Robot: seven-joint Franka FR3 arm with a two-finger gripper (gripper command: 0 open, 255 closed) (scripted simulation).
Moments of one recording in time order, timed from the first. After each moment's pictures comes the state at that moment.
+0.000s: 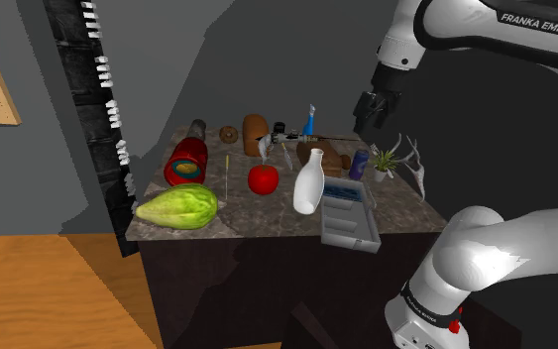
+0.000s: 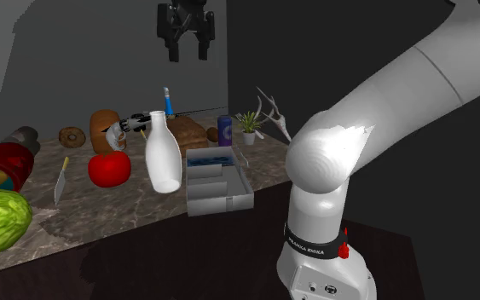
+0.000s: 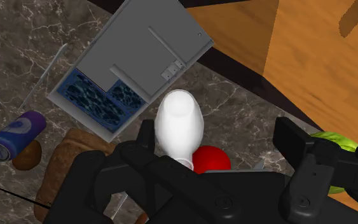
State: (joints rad) arm -0.01 -0.80 -0.01 -2.26 -0.03 1.55 0.08
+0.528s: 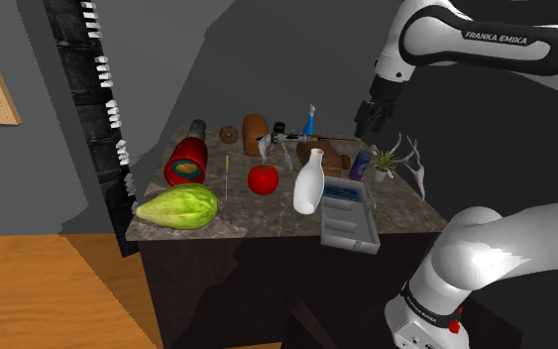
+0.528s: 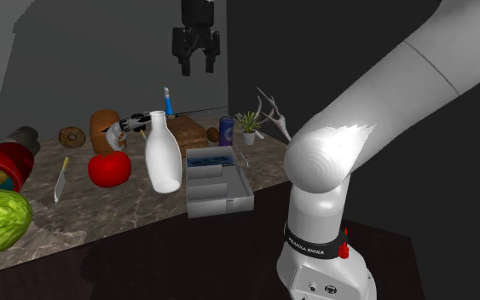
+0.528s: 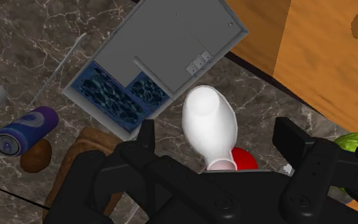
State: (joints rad) arm -0.04 -0.72 -0.13 -2.30 -0.09 1.66 -0.04
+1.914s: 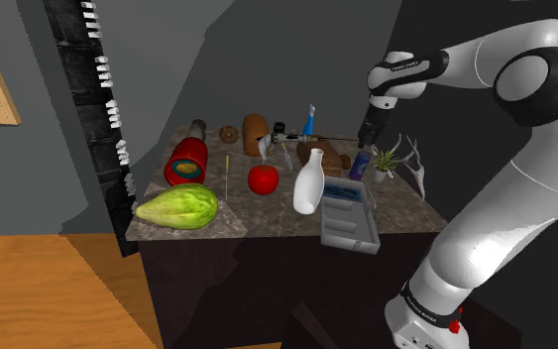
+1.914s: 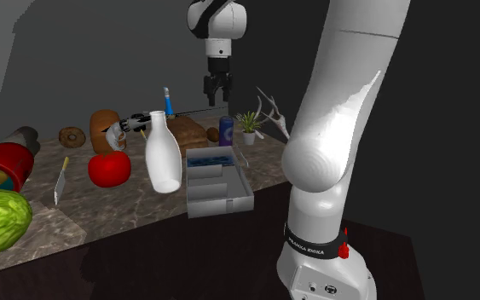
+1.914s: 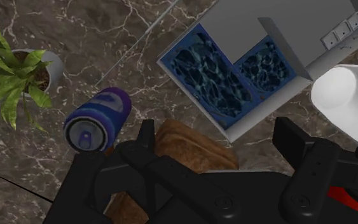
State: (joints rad) arm -0.08 -0.13 -0.54 -2.09 -0.06 1.98 -0.54
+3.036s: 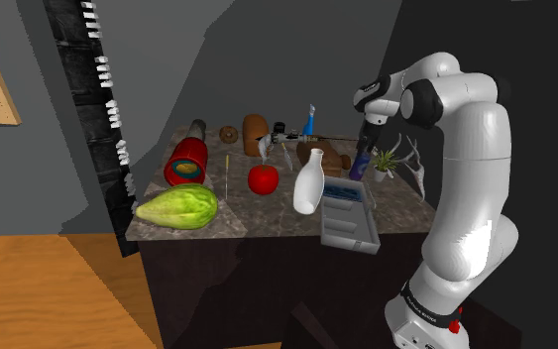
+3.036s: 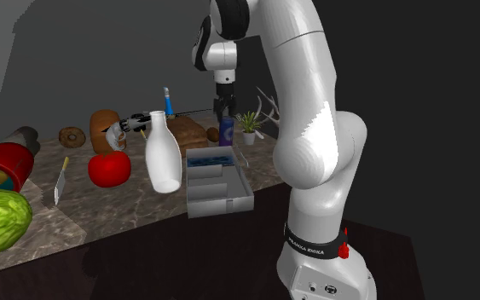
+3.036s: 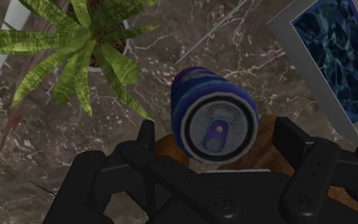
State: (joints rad) arm -0.27 0.44 -0.57 -1.69 0.26 2.03 -0.90
